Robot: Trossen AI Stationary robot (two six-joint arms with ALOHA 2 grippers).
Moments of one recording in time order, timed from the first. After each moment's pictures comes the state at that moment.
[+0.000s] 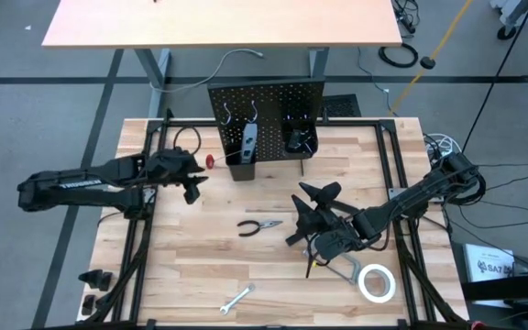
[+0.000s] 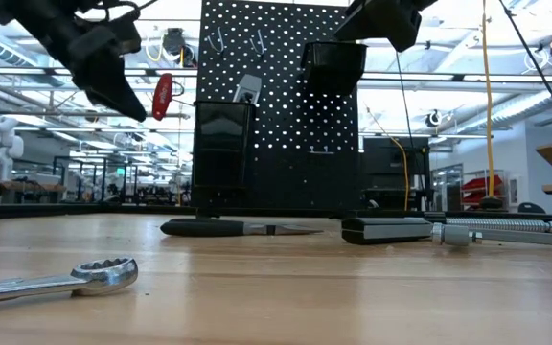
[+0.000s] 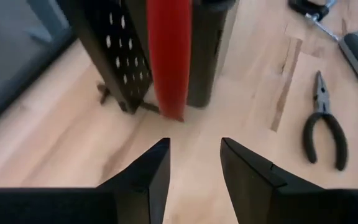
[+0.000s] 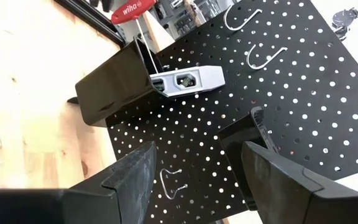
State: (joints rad) left arm 0.23 0.74 0.60 -0.57 -0.12 -0.13; right arm 0.48 1.55 1.04 -0.06 1.33 -0.36
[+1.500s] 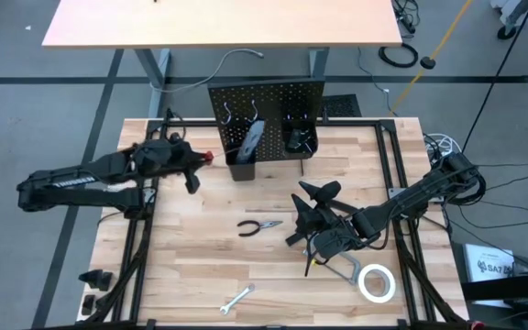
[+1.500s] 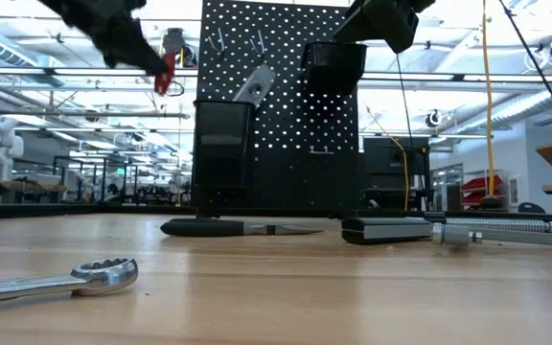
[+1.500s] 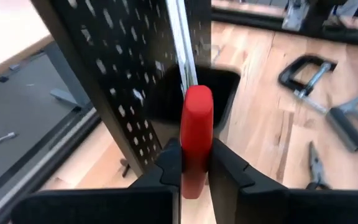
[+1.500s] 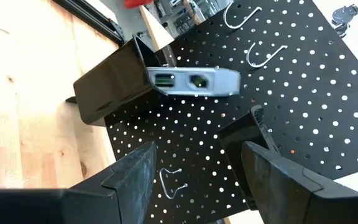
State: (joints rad) left arm 0.24 0.73 0.73 -0.48 -0.19 -0.05; right arm 0.47 1.55 1.04 -0.06 1.33 -0.35
